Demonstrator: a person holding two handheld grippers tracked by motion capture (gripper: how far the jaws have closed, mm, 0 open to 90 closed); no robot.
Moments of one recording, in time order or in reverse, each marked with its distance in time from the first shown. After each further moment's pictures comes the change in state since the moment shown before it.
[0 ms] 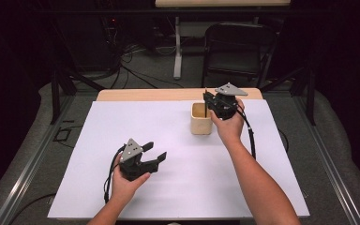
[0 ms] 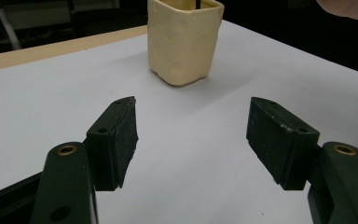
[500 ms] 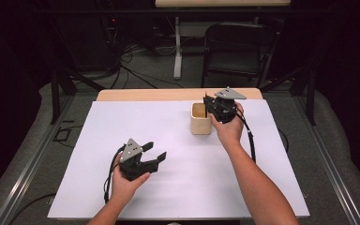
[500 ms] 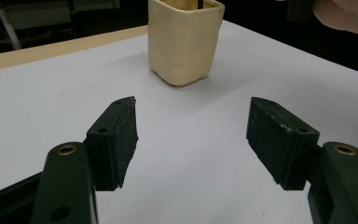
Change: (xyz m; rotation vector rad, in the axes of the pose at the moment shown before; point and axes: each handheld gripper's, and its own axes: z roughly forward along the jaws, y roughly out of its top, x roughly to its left) left arm 0.001 0.000 0.000 -0.001 0.002 0.000; right arm 0.000 -0.013 0.002 0.026 -0.003 0.000
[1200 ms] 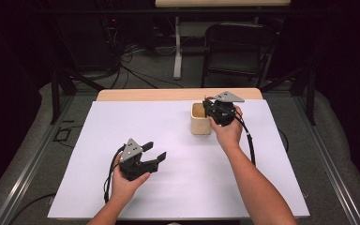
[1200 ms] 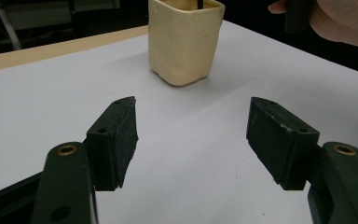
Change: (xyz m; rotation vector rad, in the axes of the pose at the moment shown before) left arm 0.000 0.000 0.000 0.000 0.000 0.001; right arm 0.001 -0.012 0.004 0.026 0.001 0.002
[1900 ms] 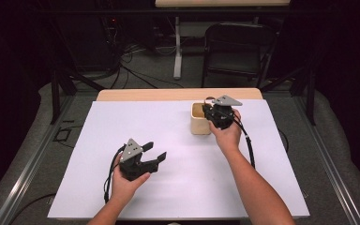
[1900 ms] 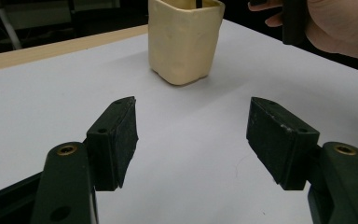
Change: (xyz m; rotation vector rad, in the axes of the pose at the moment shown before) left arm 0.000 0.000 0.000 0.004 0.000 0.001; right arm 0.000 -0.015 0.005 0.040 0.004 0.000
